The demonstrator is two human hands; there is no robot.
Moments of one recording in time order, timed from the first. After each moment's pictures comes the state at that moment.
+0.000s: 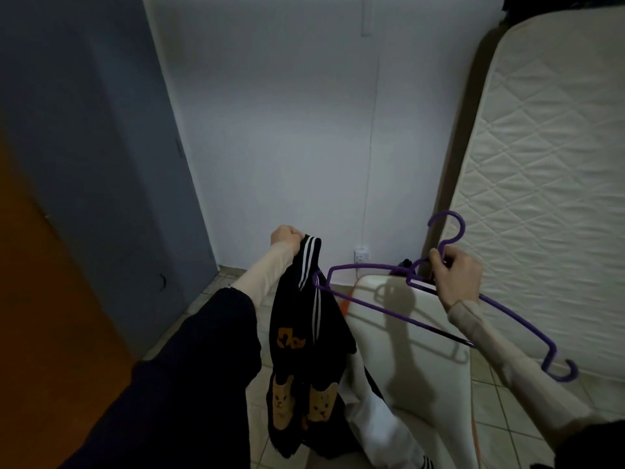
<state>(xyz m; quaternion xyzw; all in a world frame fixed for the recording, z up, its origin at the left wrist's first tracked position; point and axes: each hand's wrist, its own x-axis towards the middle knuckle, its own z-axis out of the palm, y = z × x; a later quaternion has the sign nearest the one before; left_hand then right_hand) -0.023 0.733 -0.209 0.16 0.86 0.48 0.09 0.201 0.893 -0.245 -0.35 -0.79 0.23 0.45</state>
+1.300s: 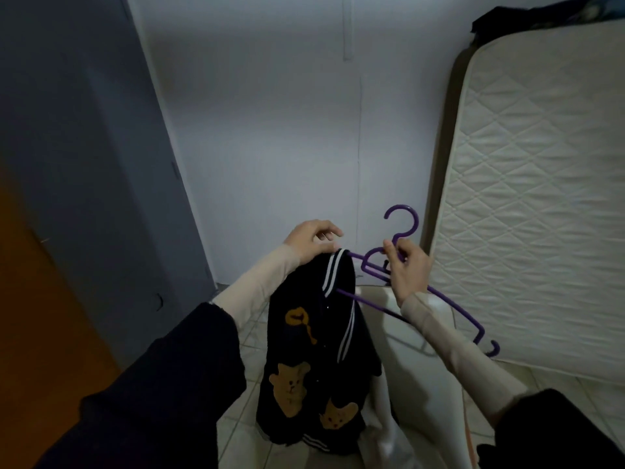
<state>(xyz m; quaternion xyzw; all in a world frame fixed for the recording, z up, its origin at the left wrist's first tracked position) 0.030 0.750 -0.167 0.52 0.78 0.34 0.06 0.182 0.866 -0.221 -0.24 -0.71 0.39 0.53</state>
